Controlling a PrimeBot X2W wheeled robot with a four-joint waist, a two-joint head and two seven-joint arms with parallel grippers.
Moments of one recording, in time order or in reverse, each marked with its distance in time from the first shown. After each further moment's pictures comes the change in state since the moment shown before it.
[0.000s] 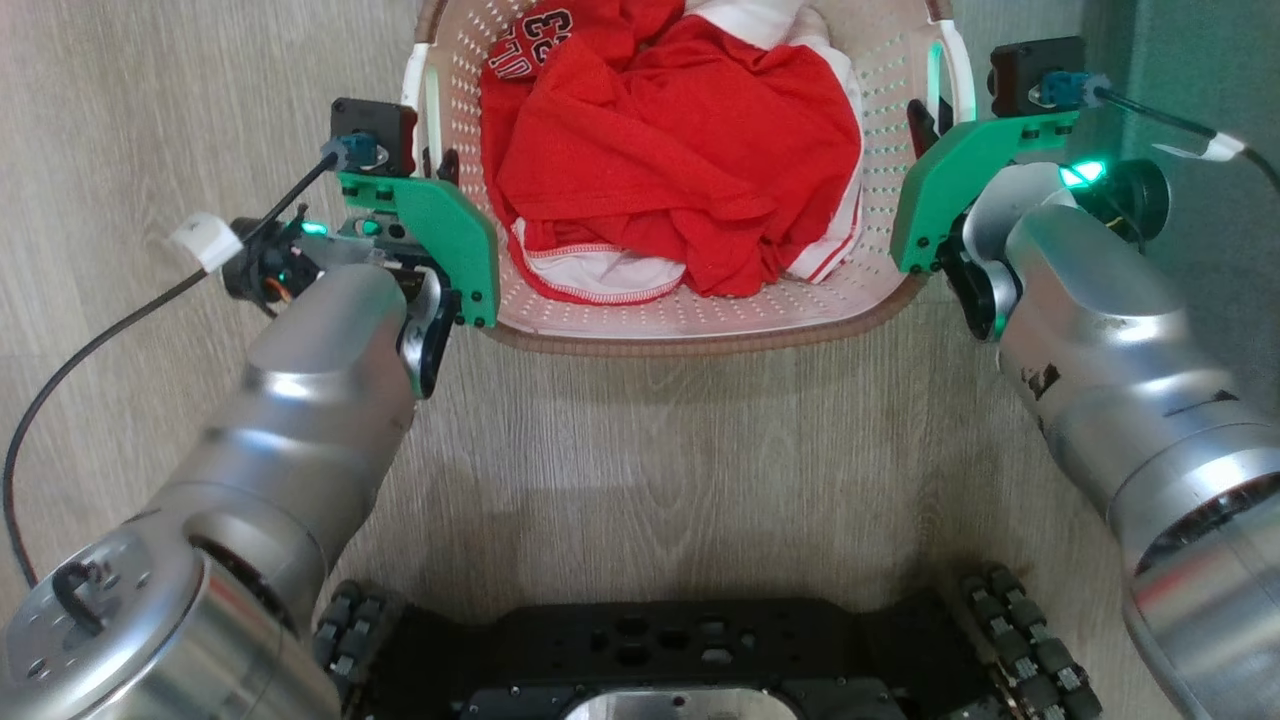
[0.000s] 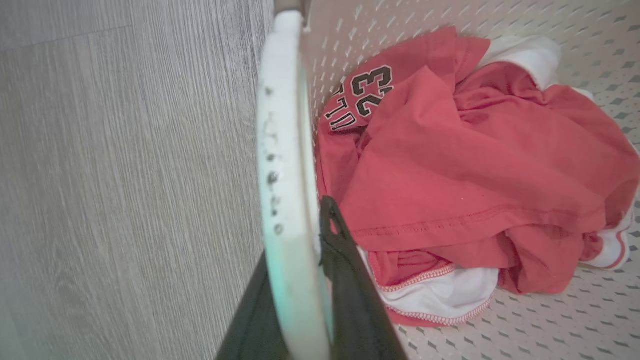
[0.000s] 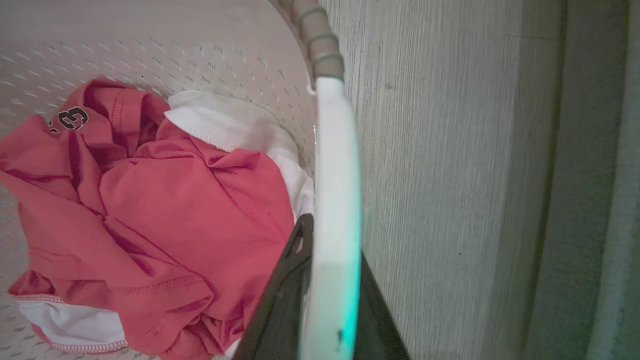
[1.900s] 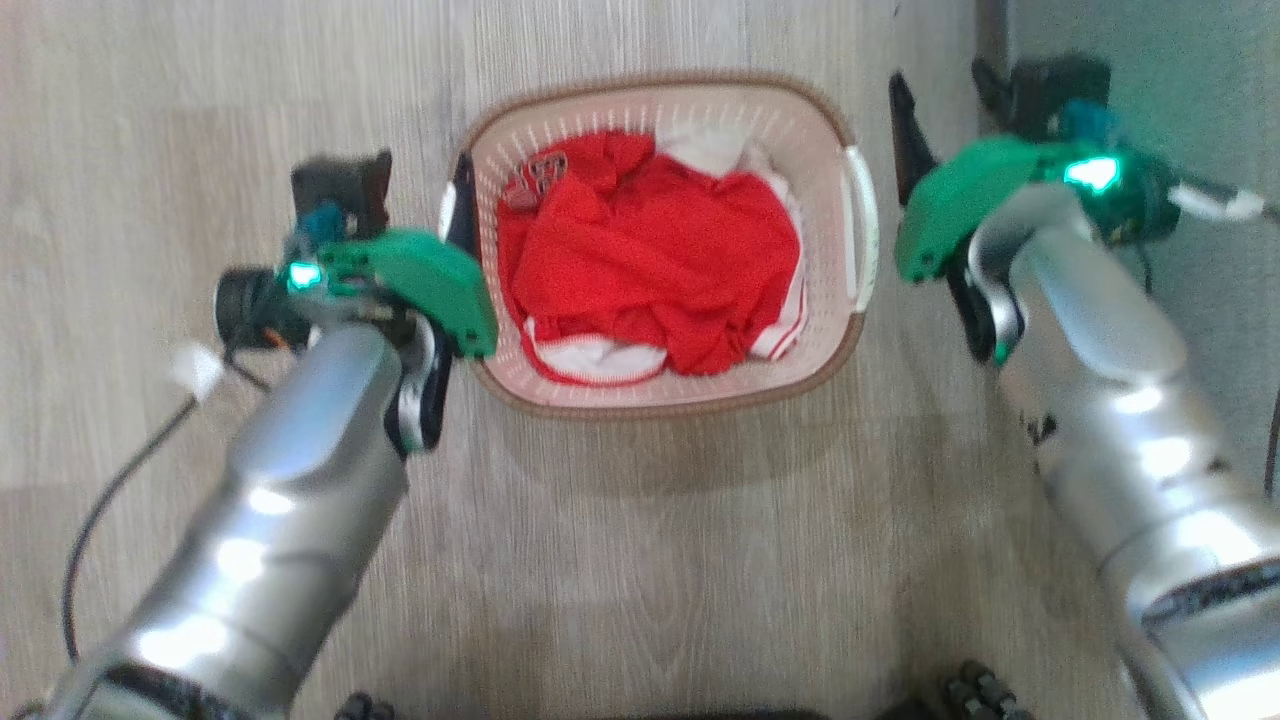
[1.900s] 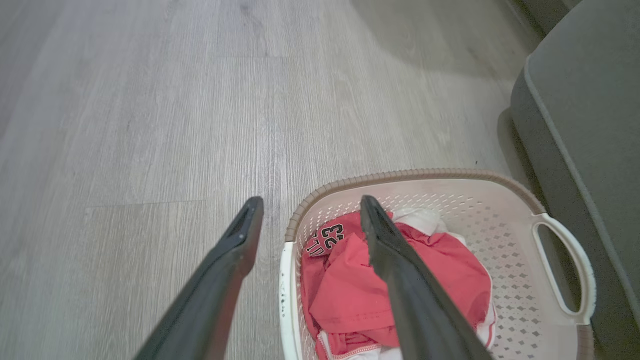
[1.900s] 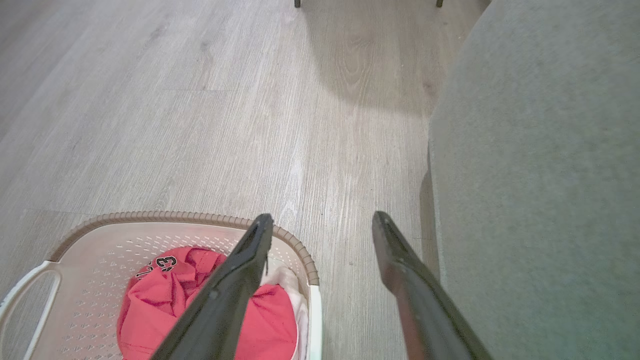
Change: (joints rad) left arm 0.259 0.102 0.393 -0.455 0.311 0.127 -0.043; right arm 0.170 0.001 -0.377 -0.284 -0.395 0.000 -0.061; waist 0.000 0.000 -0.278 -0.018
